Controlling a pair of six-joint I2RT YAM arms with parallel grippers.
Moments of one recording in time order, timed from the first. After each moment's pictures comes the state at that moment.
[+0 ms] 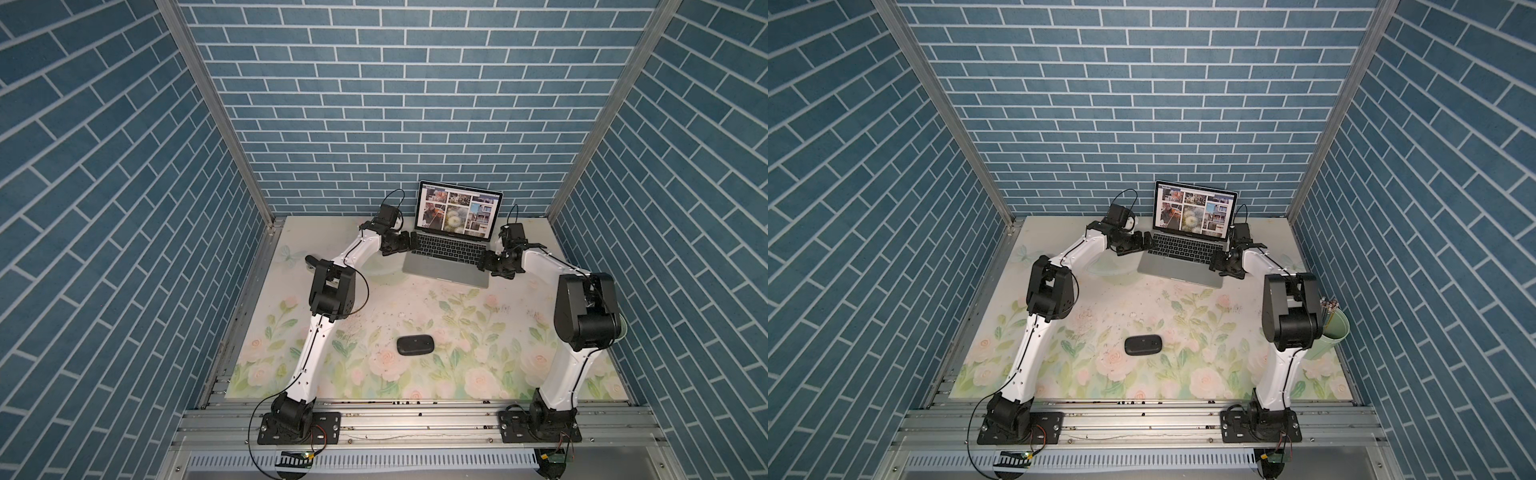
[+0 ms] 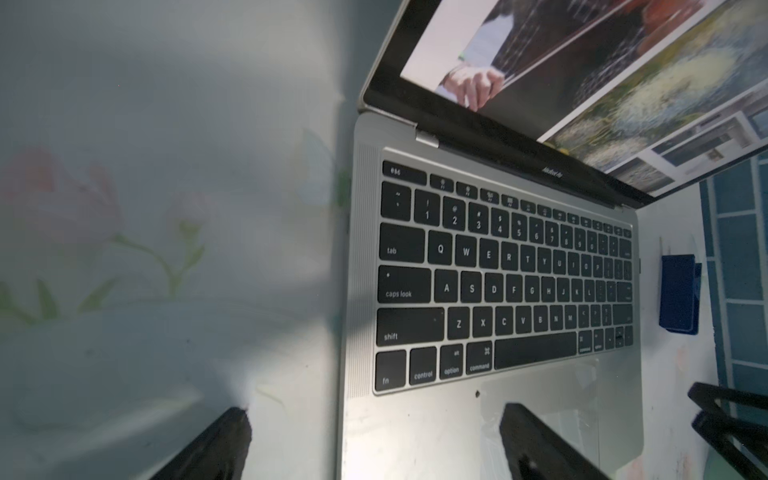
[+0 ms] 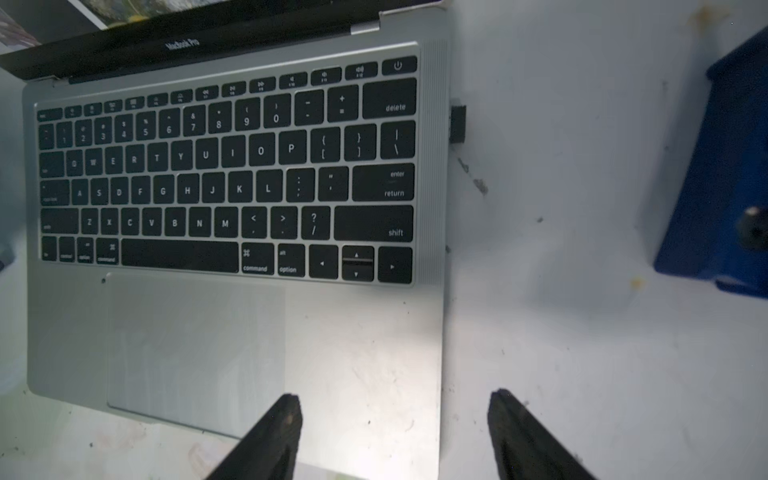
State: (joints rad) left arm -0.39 2.58 2.30 -0.65 0.36 -0.43; right arm 0.14 1.94 1.37 -0.49 -0.12 0.34
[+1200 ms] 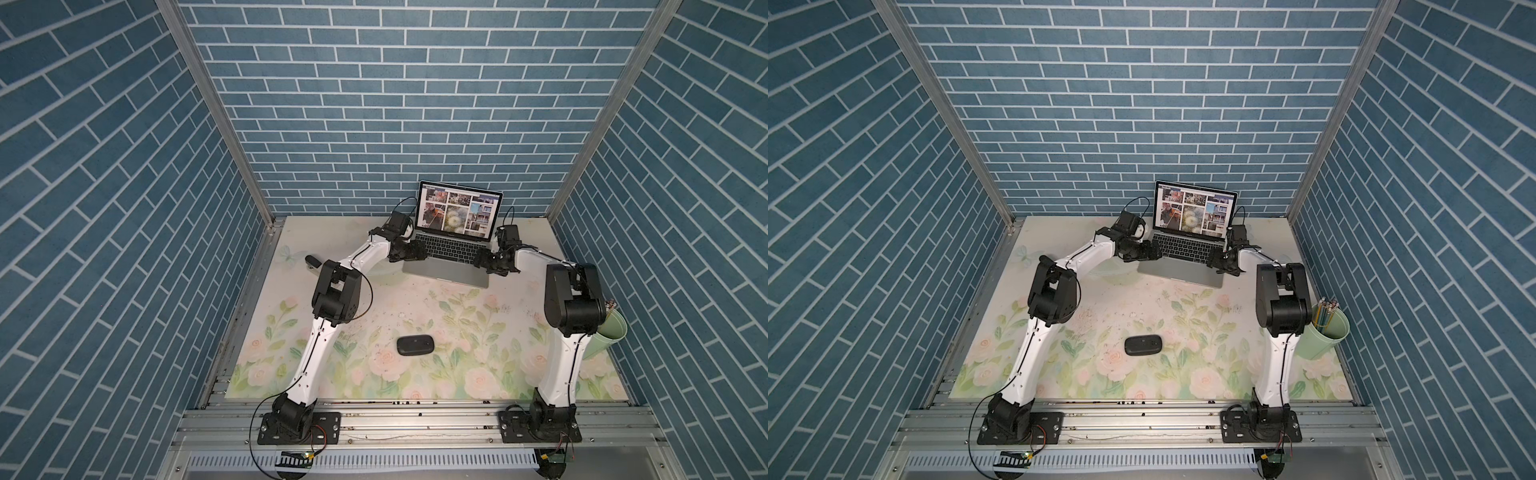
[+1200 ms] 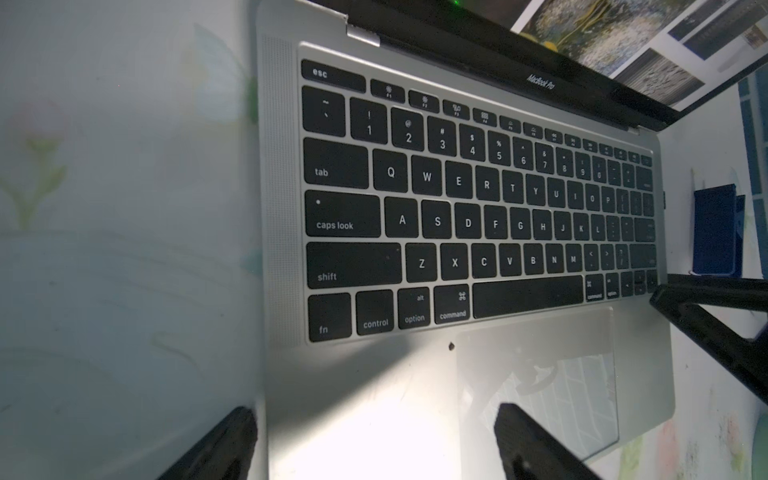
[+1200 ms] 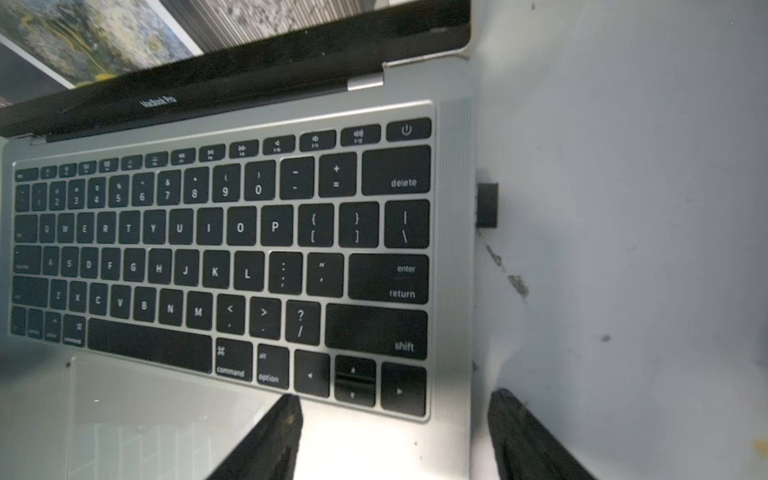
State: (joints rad) left arm -0.46 2.52 2.18 -0.62 0.29 -0.38; right arm 0.14 2.08 1.42 -0.33 -0.15 0.37
